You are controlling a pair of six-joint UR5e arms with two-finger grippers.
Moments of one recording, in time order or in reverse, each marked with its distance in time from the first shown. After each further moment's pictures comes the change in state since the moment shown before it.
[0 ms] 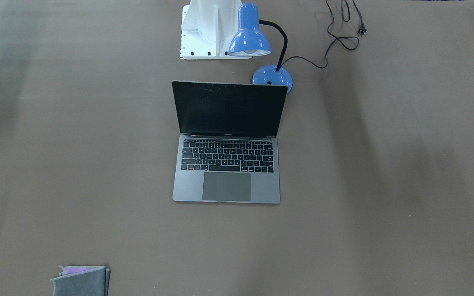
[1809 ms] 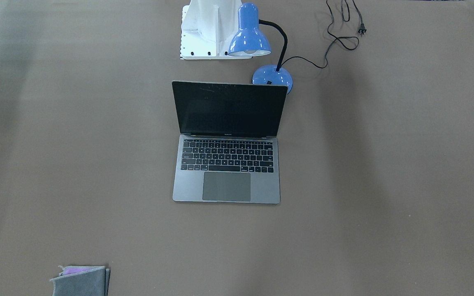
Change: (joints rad) left arm 0.024 -0.129 0.047 -0.422 -0.222 -0.032; right arm -0.022 0.039 -0.011 0.404 0.154 0.083
